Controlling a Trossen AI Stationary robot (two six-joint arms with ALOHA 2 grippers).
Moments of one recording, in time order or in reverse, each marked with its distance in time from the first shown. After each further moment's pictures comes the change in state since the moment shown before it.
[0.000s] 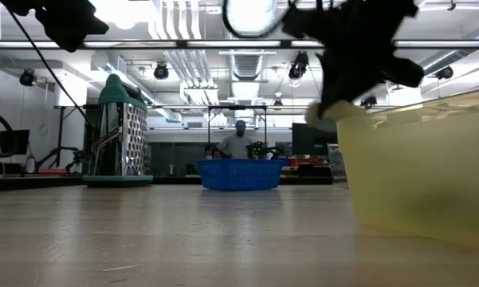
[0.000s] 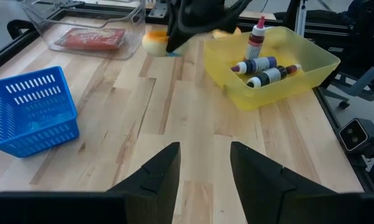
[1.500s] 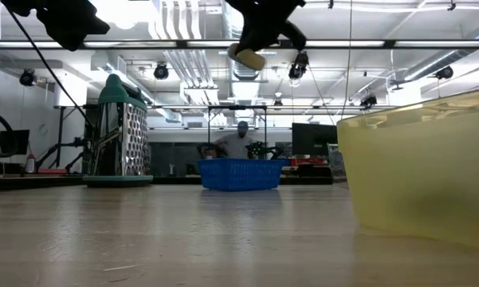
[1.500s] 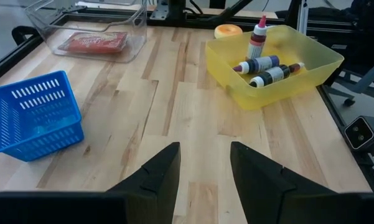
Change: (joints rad) left arm 0.000 0.000 0.000 0.000 -0.010 0.026; right arm -0.390 0.008 0.347 0.301 0.052 -0.880
